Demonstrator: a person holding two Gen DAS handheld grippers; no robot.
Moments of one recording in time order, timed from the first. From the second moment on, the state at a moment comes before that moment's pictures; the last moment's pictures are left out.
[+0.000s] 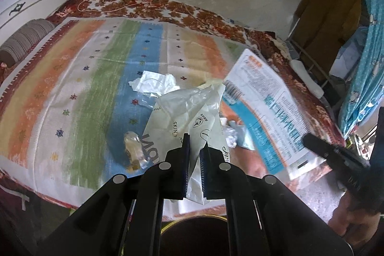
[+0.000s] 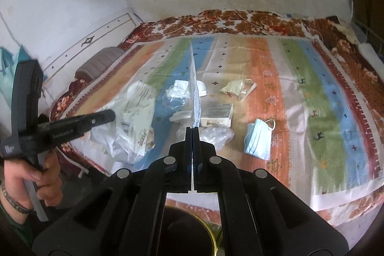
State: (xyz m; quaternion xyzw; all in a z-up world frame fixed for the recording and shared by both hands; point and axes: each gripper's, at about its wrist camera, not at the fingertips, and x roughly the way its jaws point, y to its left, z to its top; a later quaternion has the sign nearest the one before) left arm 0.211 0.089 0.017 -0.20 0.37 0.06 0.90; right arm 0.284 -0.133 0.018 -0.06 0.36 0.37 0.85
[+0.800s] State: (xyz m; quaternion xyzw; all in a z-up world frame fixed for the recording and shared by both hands) left arm 0.115 0.062 0.012 -0.27 0.39 0.07 0.88; right arm 0.149 -0.163 -0.007 -0.11 0.37 0.38 0.84
